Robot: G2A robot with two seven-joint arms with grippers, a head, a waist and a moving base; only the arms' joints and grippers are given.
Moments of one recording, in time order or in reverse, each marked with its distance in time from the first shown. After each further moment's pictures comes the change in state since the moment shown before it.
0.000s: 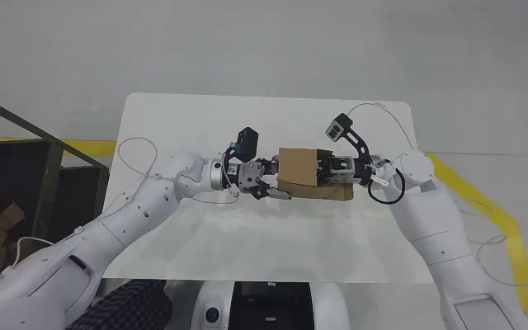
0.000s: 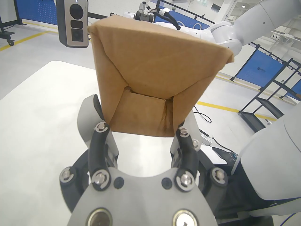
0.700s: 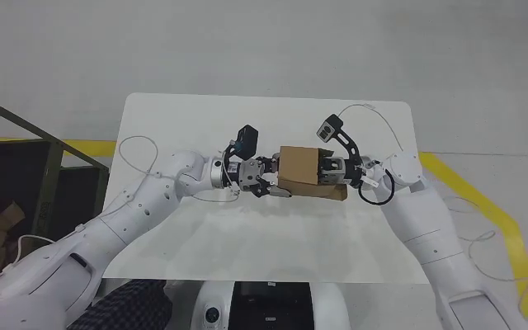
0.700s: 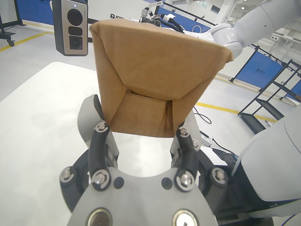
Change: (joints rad) left arm -0.012 -0.005 0.010 0.015 -0.006 0.000 0.016; right arm 0.012 -0.018 -0.061 0.006 0.028 -0.030 -0.044
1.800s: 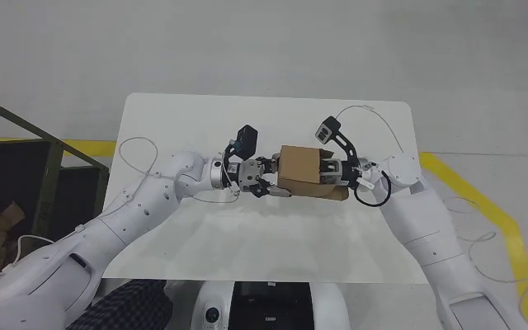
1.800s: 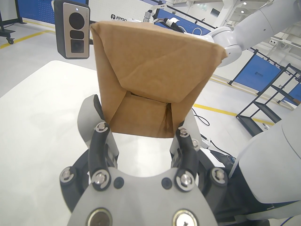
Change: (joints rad) left arm 0.000 0.002 0.009 -0.001 -0.034 0.000 -0.016; right arm -0.012 0.006 -0.002 -0.017 -0.043 0.009 -0.028
